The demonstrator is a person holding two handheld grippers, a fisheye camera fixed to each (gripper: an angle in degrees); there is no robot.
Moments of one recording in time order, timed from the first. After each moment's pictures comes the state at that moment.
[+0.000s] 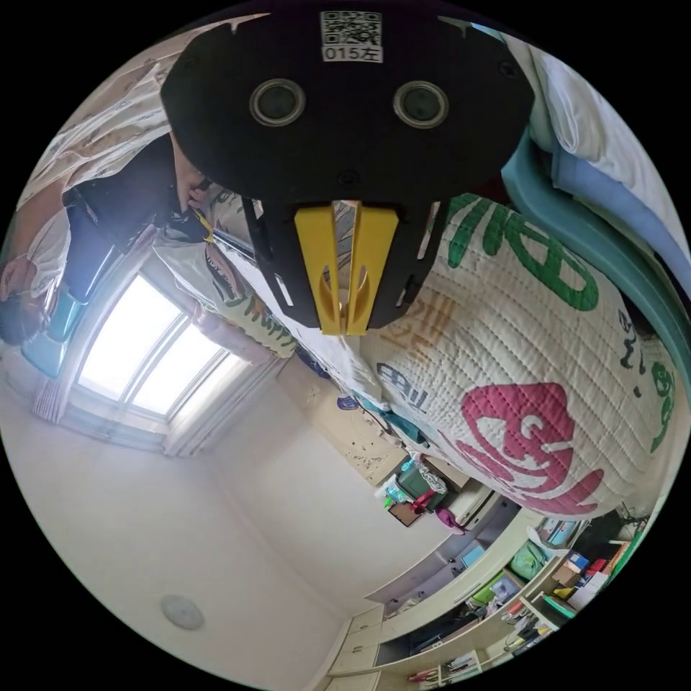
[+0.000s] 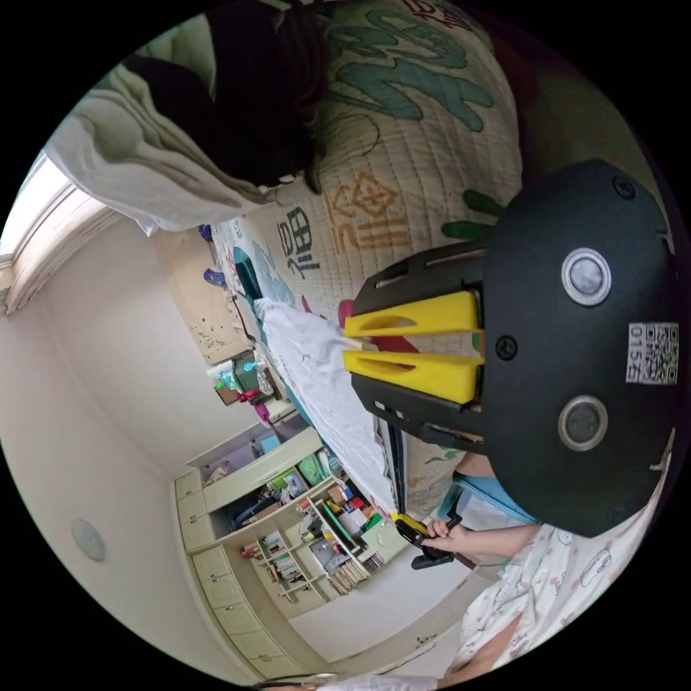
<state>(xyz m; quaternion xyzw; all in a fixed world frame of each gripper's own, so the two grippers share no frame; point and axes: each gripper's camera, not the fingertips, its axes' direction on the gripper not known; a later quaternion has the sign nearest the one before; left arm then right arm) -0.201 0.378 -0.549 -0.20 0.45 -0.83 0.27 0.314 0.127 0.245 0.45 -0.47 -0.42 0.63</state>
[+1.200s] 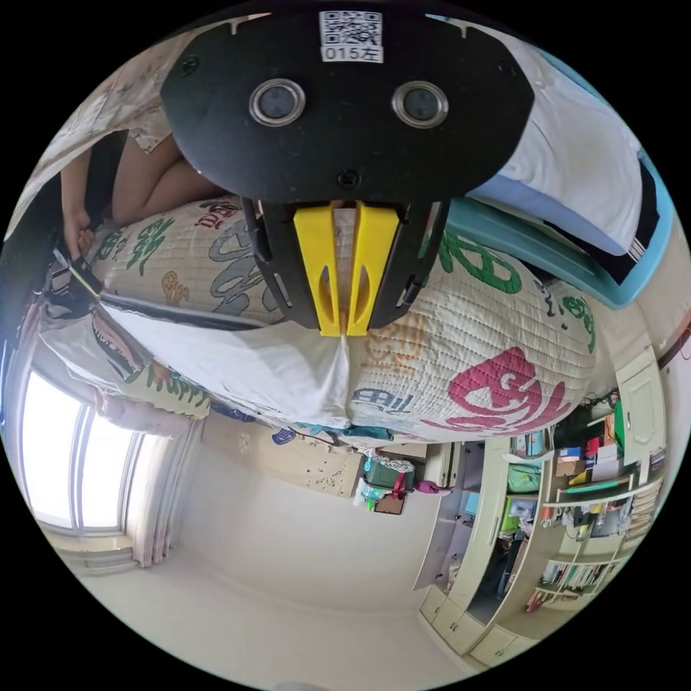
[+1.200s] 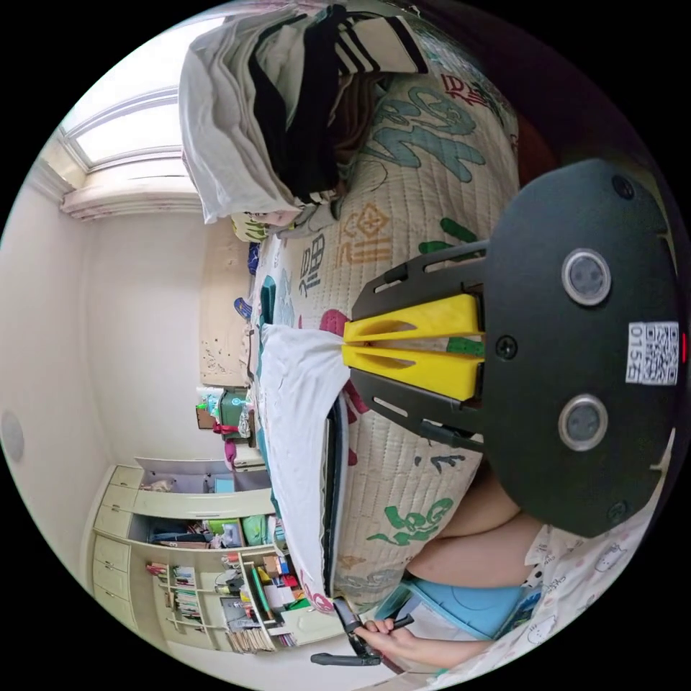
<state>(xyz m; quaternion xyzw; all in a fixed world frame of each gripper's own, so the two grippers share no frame) 0.013 0.245 -0.679 -0.33 0.45 -0.67 0.50 0.233 0.276 0.398 0.60 -0.26 -0.41 0.64</state>
